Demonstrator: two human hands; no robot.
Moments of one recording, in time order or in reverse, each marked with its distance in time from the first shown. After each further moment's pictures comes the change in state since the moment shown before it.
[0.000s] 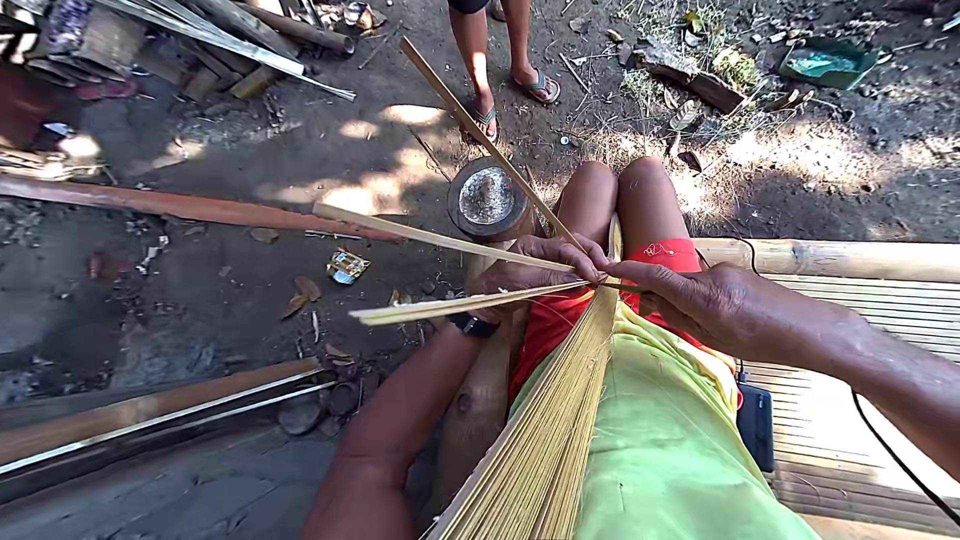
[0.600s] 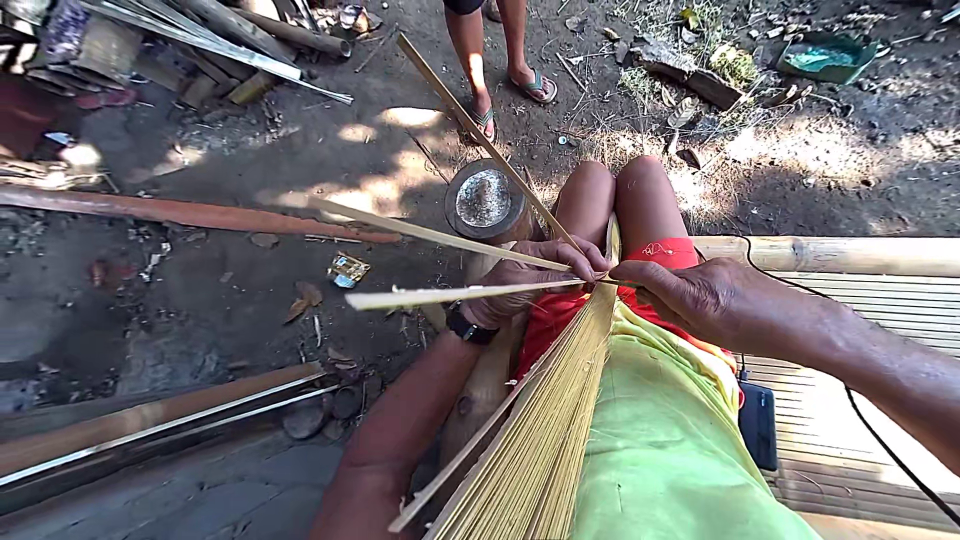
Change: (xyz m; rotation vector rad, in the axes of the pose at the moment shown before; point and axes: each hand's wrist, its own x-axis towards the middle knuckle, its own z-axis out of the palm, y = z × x) left_hand -0.003 -0.001 0.009 -0.045 0.059 -0.021; right_hand 0.000 0.008 0.006 -0.157 0.018 -0.002
